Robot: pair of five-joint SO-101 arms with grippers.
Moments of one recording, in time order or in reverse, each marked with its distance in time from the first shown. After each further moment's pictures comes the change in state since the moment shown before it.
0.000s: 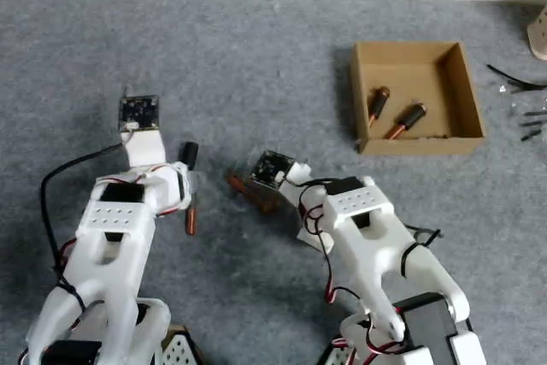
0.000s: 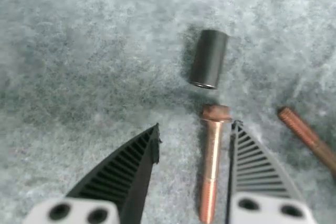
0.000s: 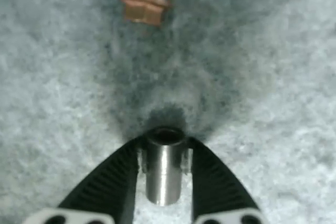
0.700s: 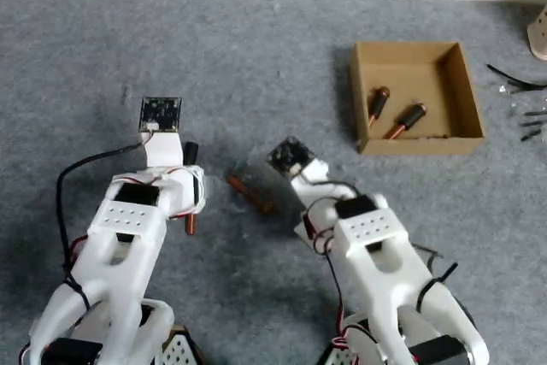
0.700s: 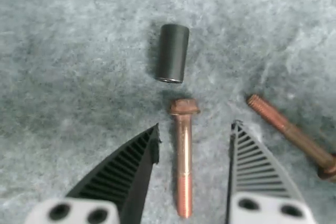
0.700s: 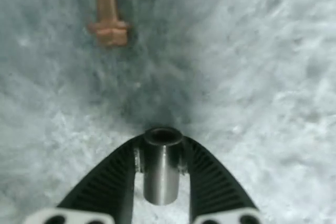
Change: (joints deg) left arm 5.8 0.0 0.6 0.0 0.0; right arm -0.2 -18.3 9.5 -4.9 -16.0
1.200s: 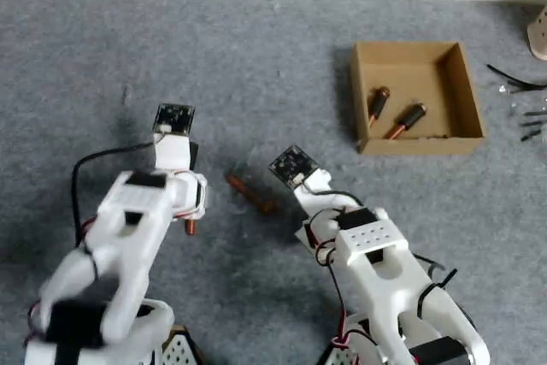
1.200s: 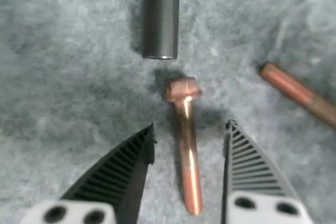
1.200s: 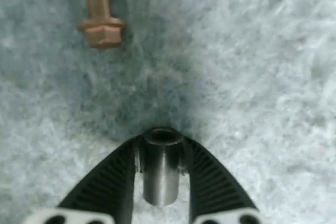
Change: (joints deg) left arm 0.0 18.0 -6.9 0.4 -6.2; right arm 0.4 -0.4 4.2 -6.9 0.0
